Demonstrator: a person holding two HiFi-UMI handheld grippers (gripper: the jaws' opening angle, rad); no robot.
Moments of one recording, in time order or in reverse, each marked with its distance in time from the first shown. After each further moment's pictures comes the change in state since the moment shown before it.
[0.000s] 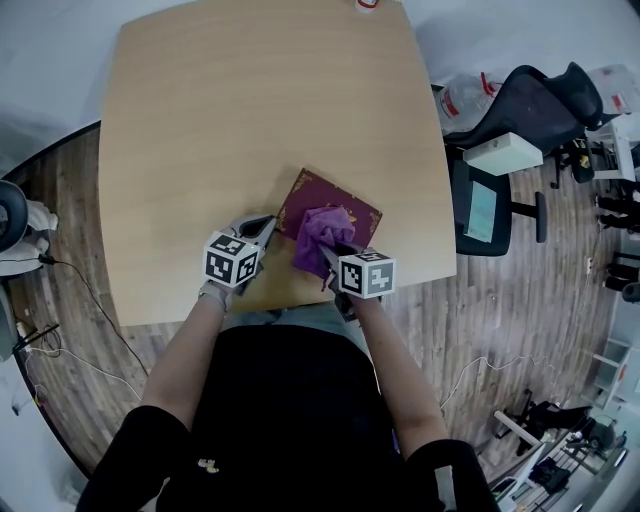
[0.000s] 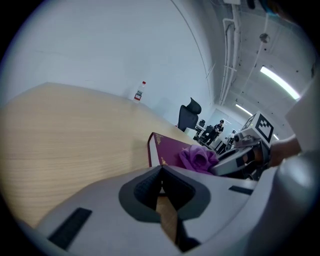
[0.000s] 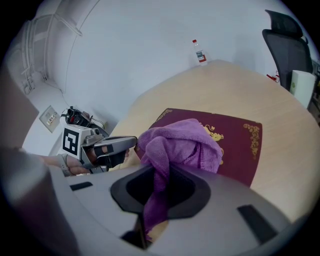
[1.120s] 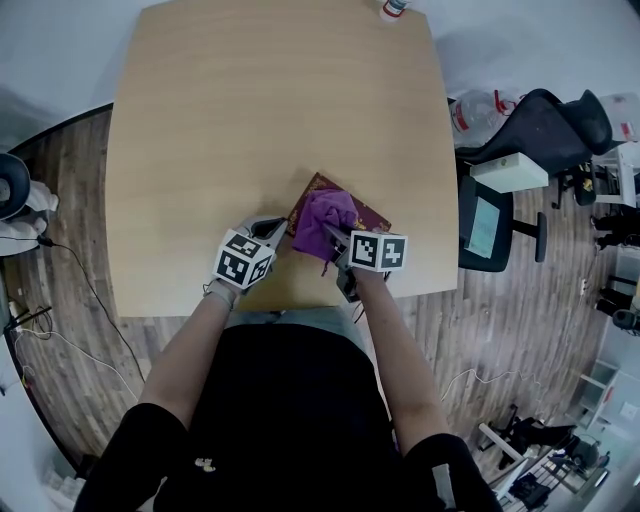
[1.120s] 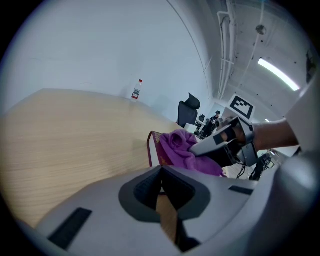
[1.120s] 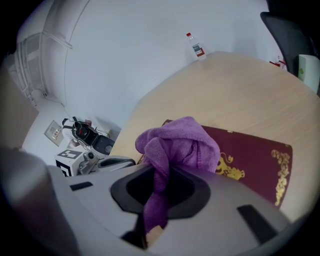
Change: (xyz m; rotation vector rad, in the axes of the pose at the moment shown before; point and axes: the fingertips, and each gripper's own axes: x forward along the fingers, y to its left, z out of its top) left arm 0.001 -0.002 0.000 0.067 0.036 0.020; right arm 0.031 0.004 0.050 0.095 0.007 0.112
